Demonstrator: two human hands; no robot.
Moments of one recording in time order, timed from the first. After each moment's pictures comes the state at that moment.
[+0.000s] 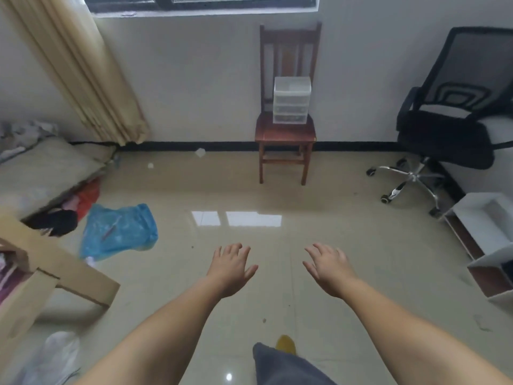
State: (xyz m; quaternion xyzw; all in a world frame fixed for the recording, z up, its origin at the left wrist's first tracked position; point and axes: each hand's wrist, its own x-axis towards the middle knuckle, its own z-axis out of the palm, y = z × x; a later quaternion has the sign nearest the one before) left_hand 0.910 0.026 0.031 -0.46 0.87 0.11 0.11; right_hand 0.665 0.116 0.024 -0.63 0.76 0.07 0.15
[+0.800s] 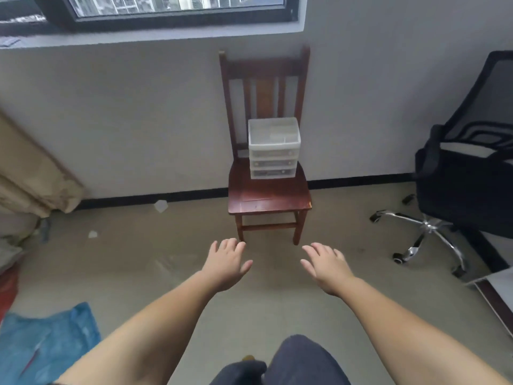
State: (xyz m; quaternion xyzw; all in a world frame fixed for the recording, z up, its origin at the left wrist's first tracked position) left_hand 0.649 -0.519 0.037 -0.39 0.91 0.08 0.12; right_hand 0.419 -0.390 0.024 -0.58 0.80 0.04 0.18
